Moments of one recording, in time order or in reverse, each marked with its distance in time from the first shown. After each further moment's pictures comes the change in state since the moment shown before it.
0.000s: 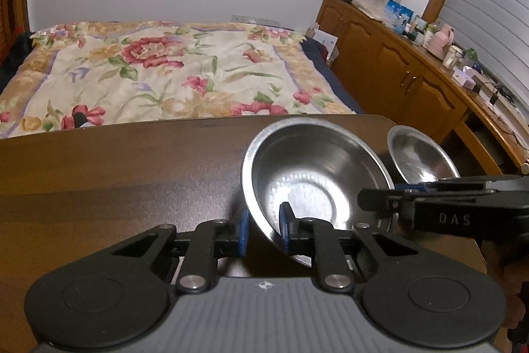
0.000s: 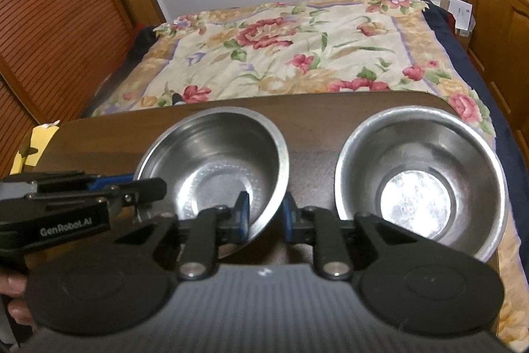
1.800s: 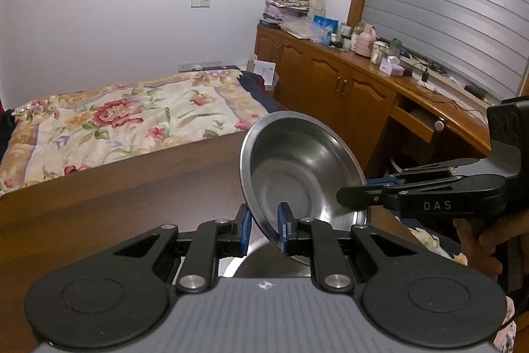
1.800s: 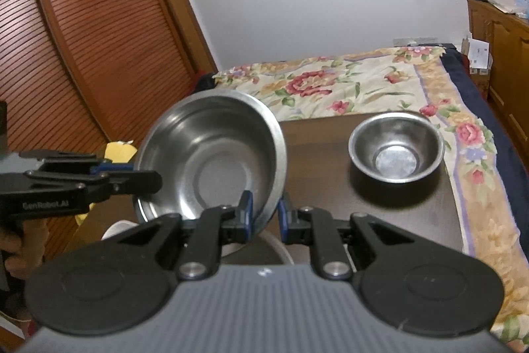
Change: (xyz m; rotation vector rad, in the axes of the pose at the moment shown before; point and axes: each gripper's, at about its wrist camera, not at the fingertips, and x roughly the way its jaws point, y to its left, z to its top) left arm -0.165 -0.076 -0.063 0.230 -0.120 -0.097; right arm -0.137 0.001 -0.077 -0.042 -0.205 0.175
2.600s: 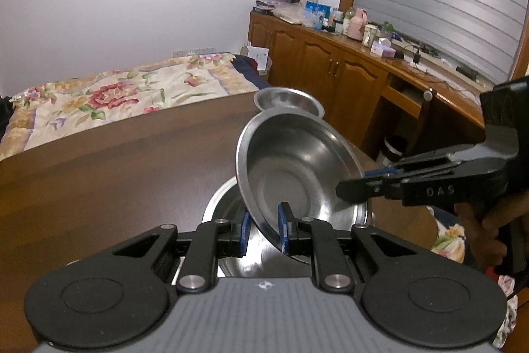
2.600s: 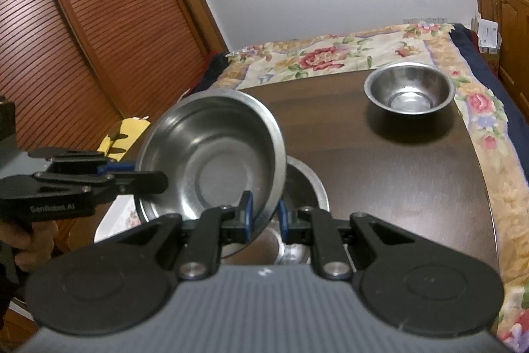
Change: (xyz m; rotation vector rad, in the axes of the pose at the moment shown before) left arm -0.013 -0.009 -0.058 0.022 0.039 -0.009; right arm -0.010 0.011 -0.048 0.013 0.050 0.043
